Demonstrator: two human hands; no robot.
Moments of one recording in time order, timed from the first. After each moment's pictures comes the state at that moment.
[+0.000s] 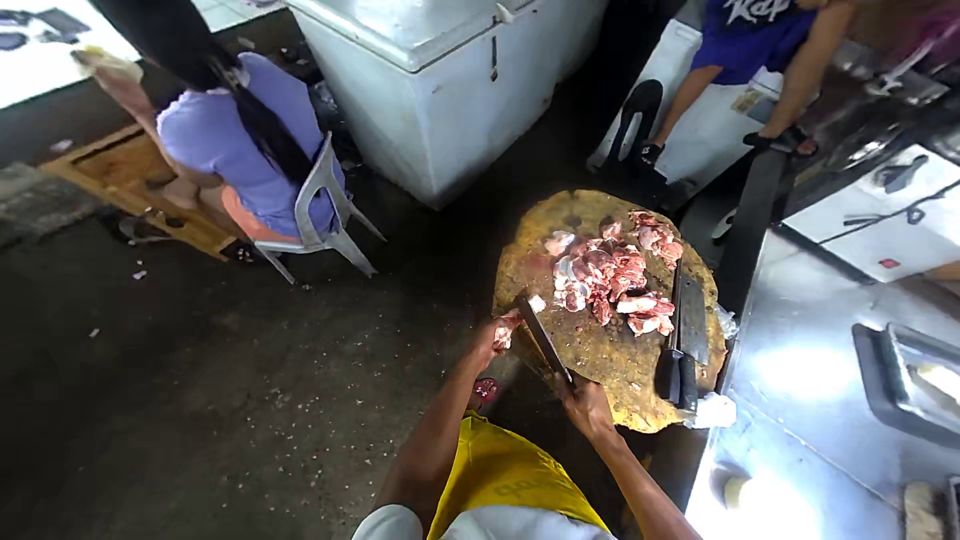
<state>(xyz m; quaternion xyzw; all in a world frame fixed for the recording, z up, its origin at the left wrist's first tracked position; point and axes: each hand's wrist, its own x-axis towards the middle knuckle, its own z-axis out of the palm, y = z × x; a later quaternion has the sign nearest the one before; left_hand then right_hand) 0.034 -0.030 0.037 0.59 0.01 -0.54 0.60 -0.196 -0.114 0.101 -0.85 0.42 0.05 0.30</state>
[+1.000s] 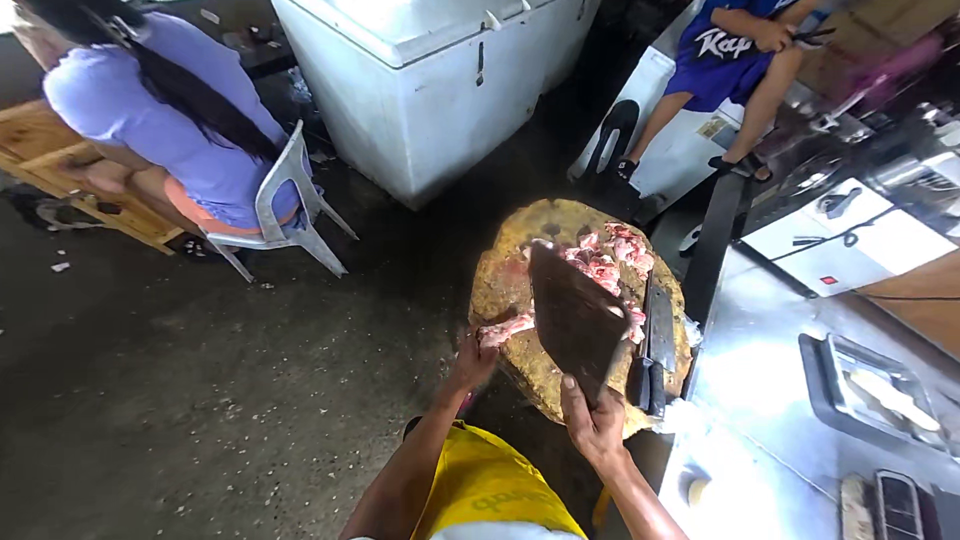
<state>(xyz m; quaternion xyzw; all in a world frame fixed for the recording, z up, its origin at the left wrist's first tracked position) 0.001 -0.021 -0.001 0.75 -0.27 -0.28 0.53 -0.190 -0.104 0.184 -0.83 0.20 -0.37 0.37</state>
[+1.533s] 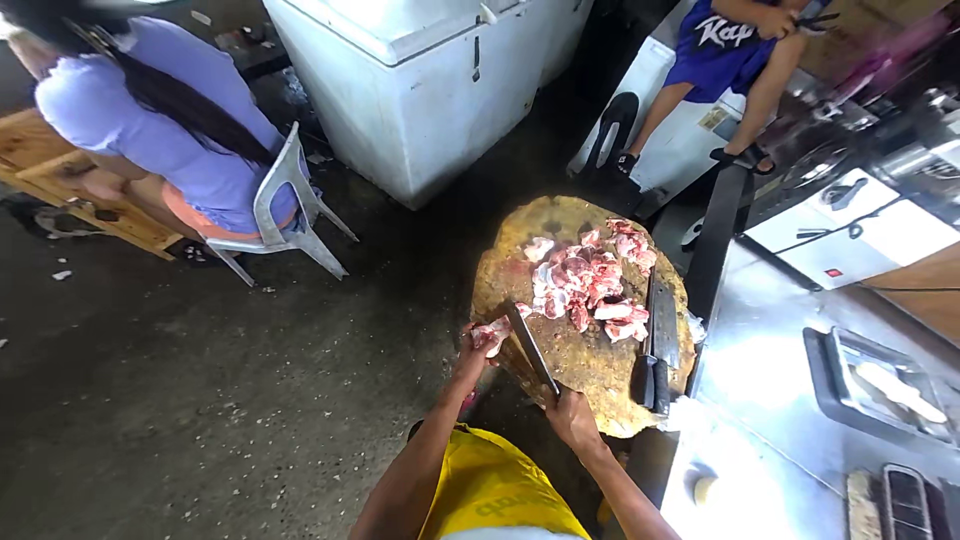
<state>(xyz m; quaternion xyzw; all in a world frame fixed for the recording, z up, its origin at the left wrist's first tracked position) 0.003 -0.033 0.014 0.59 -0.03 -0.43 0.68 -0.194 -0.122 0.107 -0.83 0.46 0.15 0.27</state>
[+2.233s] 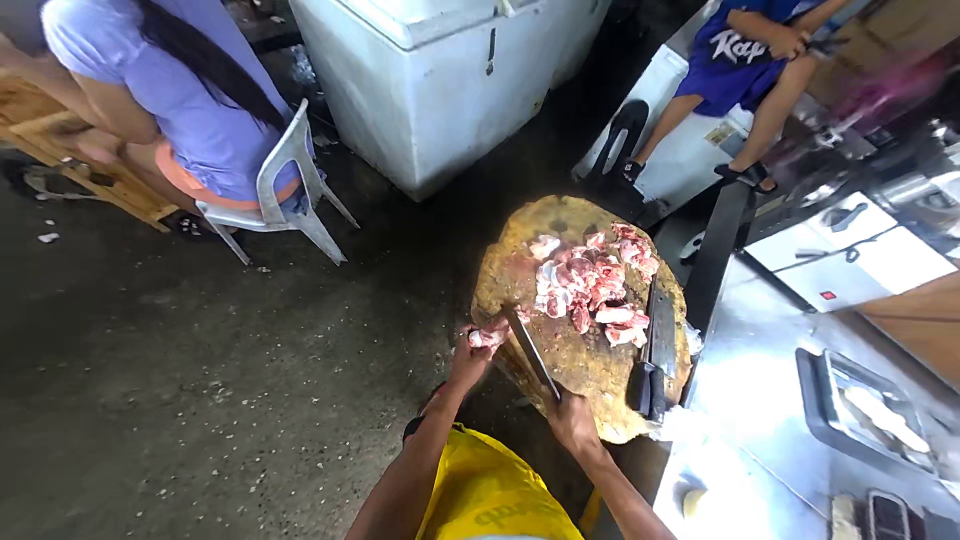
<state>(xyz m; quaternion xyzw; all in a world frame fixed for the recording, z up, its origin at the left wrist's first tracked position) -0.008 -0.016 -0.001 0.68 -0.11 -0.36 0.63 -0.205 -0.120 0.110 -0.87 0.42 0.10 0.25</state>
